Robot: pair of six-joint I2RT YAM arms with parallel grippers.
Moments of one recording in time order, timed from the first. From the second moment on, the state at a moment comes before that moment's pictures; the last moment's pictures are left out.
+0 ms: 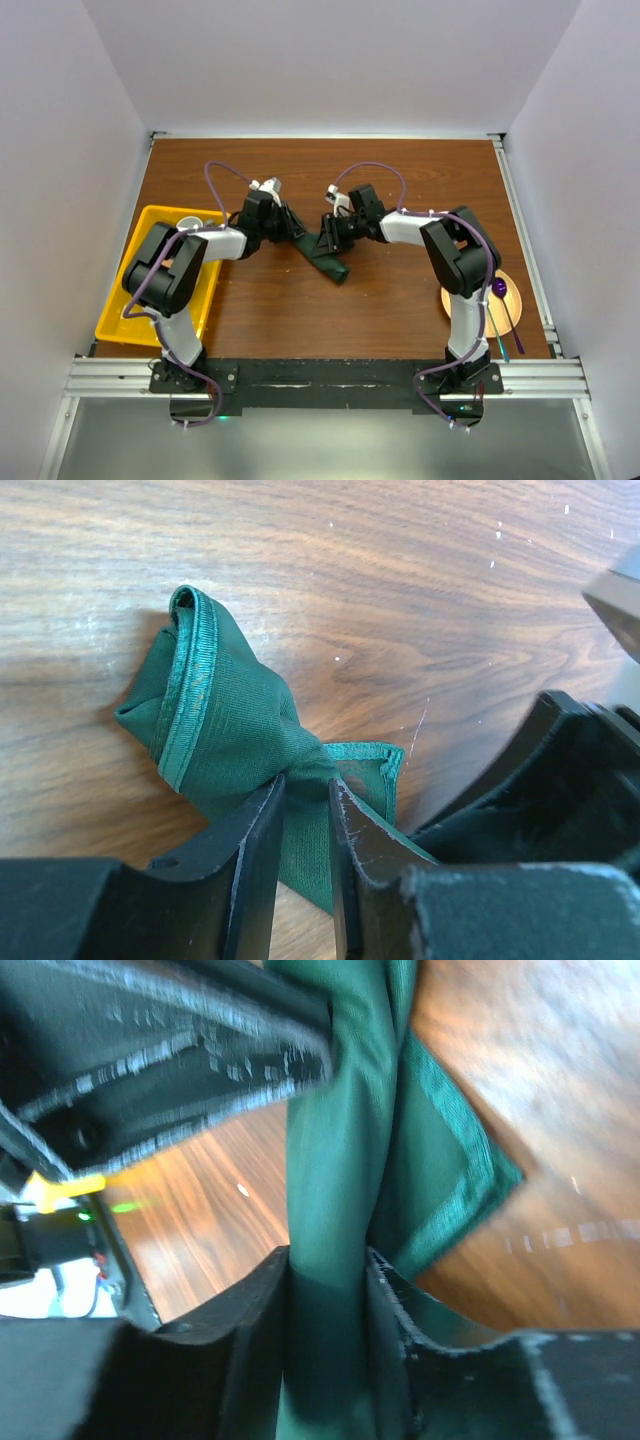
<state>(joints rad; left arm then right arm) -0.40 1.80 0.87 0.28 0.17 -0.65 0.52 2.04 1.18 0.01 -0.70 0.43</state>
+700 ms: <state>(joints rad) -0.39 1.79 0.95 0.14 0.19 -0.64 0.52 1.83 1.05 -0.27 -0.45 0.27</state>
